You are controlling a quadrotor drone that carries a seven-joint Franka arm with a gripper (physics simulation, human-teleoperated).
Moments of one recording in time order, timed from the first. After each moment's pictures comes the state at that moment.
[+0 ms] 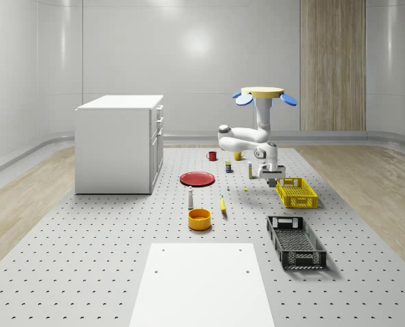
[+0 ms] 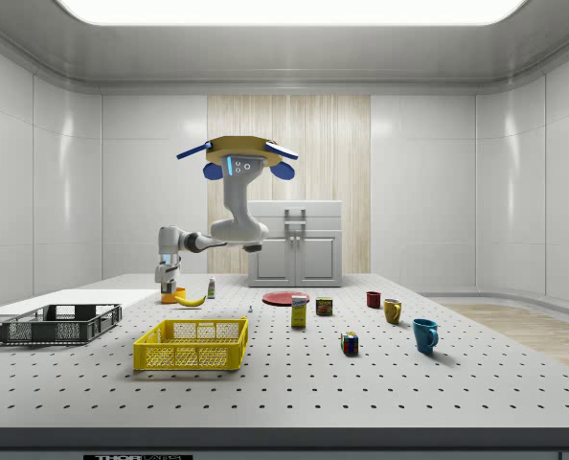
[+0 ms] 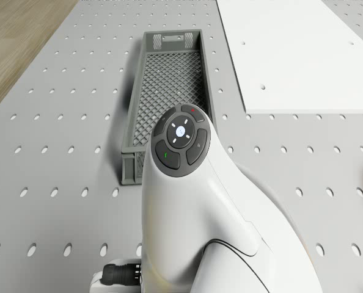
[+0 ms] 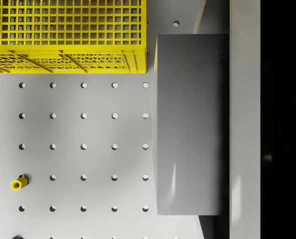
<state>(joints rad) -1.20 -1.54 1.37 -2.84 -1.77 1.60 1.70</state>
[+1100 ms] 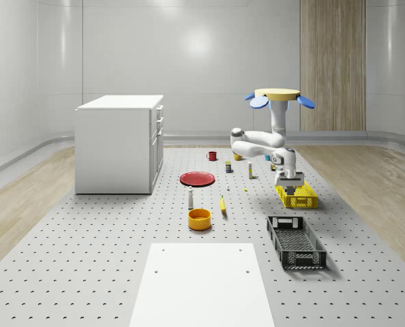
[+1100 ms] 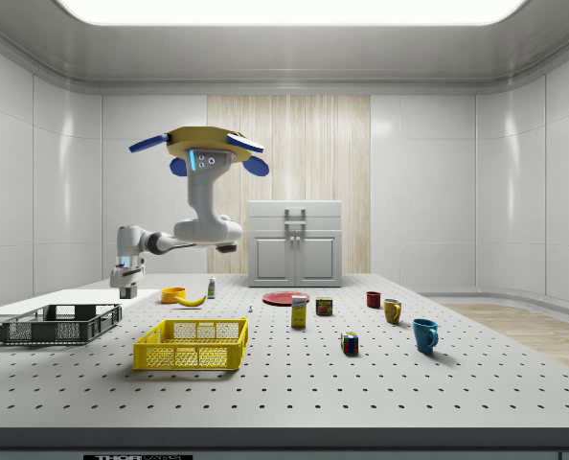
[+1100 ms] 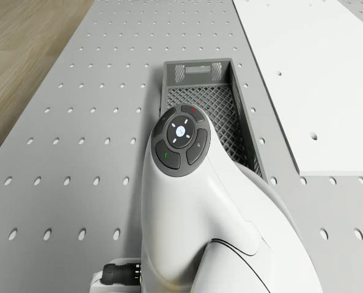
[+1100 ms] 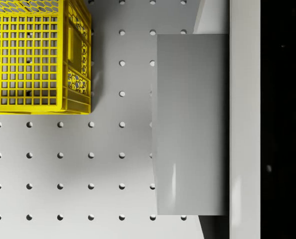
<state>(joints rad) -1.21 -1.55 1.37 -2.84 -1.77 1.61 1.70</state>
